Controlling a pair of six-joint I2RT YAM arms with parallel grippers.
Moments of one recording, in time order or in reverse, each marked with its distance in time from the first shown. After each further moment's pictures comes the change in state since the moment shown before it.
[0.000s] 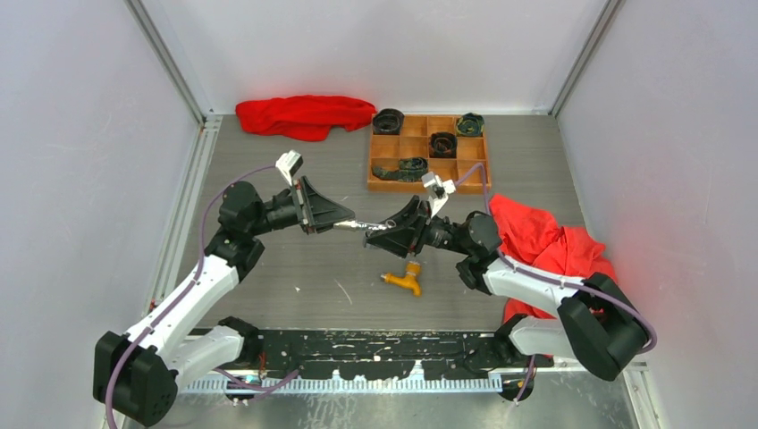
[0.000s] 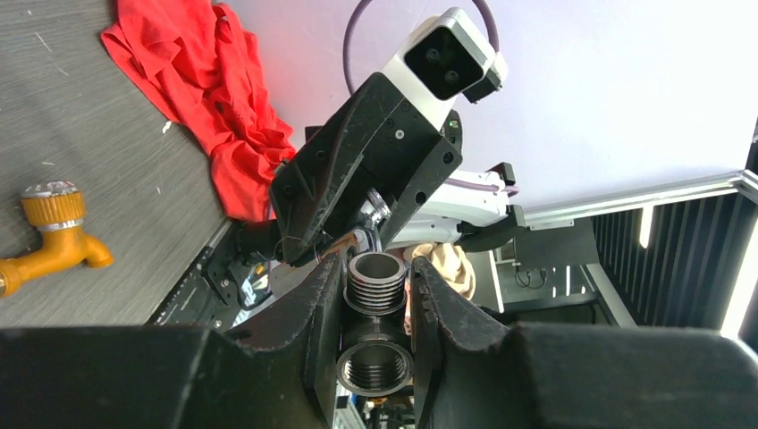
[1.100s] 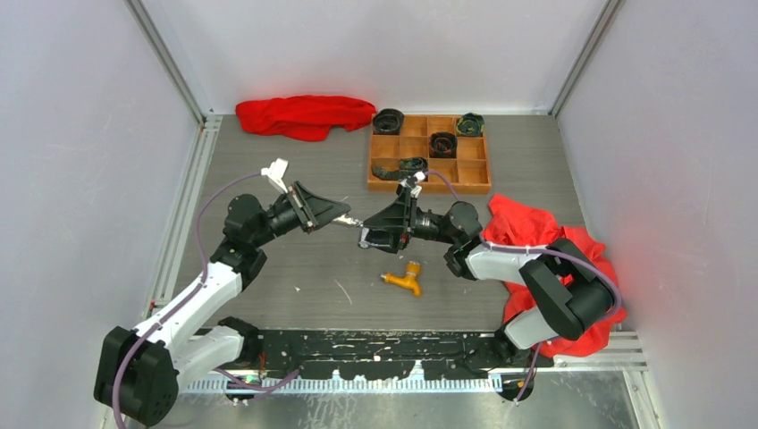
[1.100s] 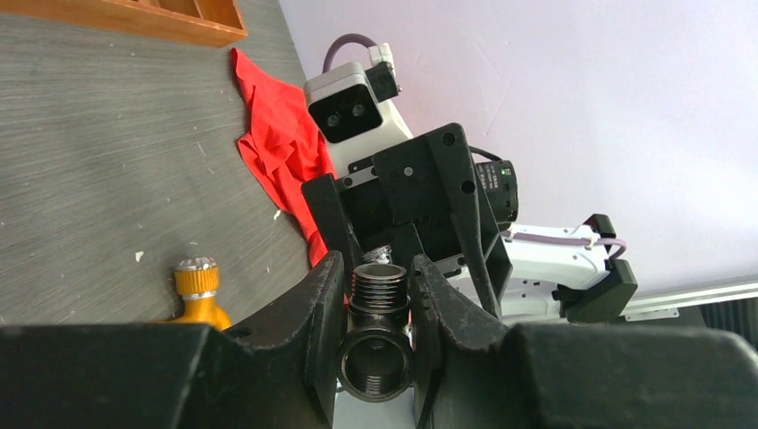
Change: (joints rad) left arm 0.013 -0.001 -0.133 0.091 -0.240 0.171; right arm -0.031 0.262 0.070 0.089 -0.086 1.036
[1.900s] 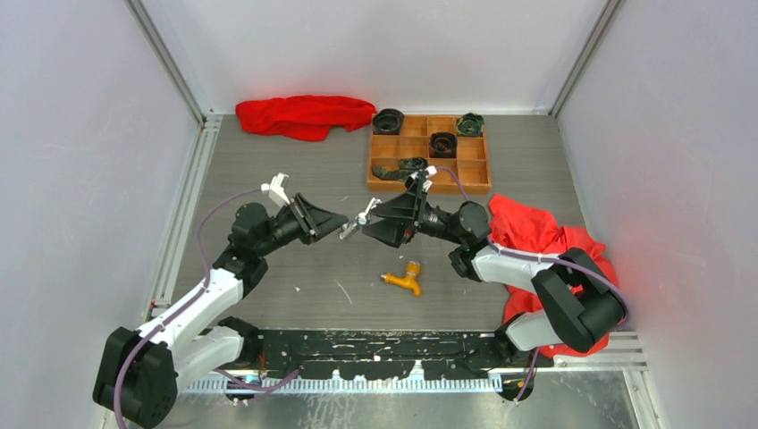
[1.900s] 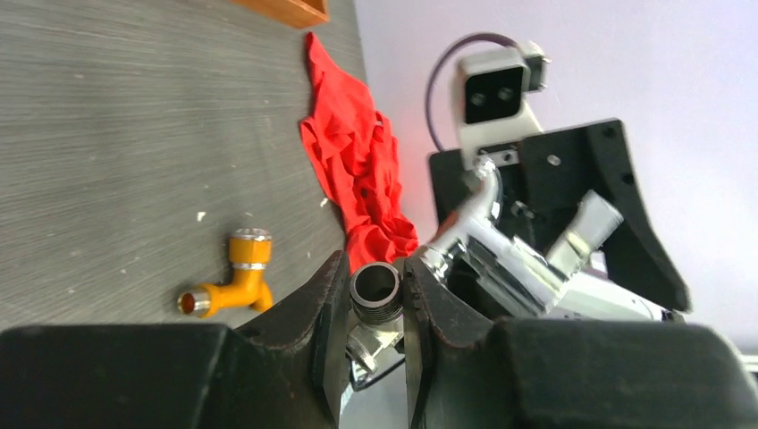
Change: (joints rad) left arm -0.002 -0.012 -0.089 -0.044 -0.090 -0.027; right arm -0.020 -0.068 -0.010 0.015 0.080 0.048
